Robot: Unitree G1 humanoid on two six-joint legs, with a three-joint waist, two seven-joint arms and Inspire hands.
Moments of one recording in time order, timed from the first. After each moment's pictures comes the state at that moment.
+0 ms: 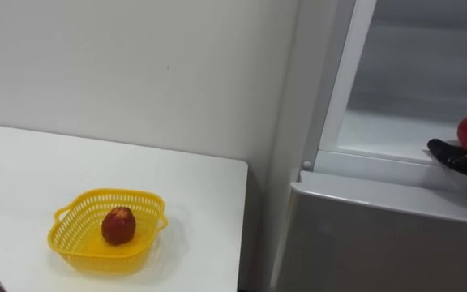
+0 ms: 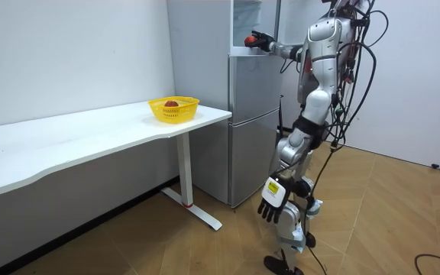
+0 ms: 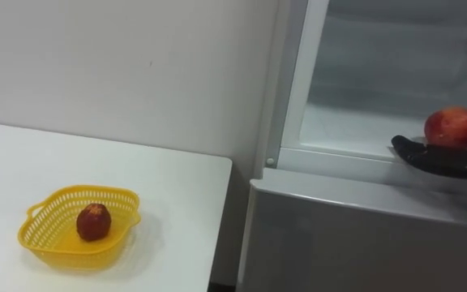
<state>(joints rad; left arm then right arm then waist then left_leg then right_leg) 0.31 0.30 0.06 0.99 0.37 0.11 -0.14 -0.61 -0.67 -0.12 0.71 0.28 -0.11 -0.21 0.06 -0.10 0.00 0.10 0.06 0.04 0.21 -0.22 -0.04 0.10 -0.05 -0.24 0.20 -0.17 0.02</state>
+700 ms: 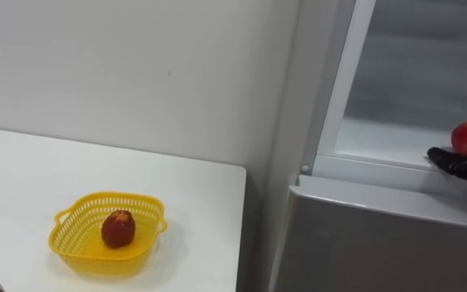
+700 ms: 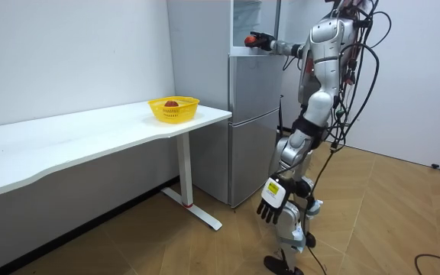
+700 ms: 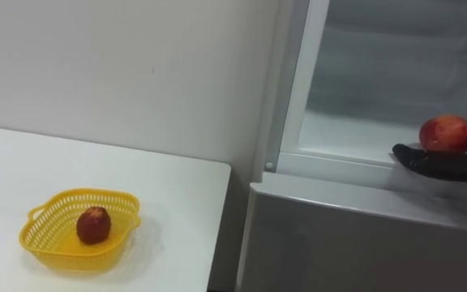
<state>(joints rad) 0.32 0.30 0.06 0.97 0.36 0.13 -0.11 -0.65 -0.70 -0.11 0.82 0.30 -0.07 -0.06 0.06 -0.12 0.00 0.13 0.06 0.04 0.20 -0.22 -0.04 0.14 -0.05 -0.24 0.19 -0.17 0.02</state>
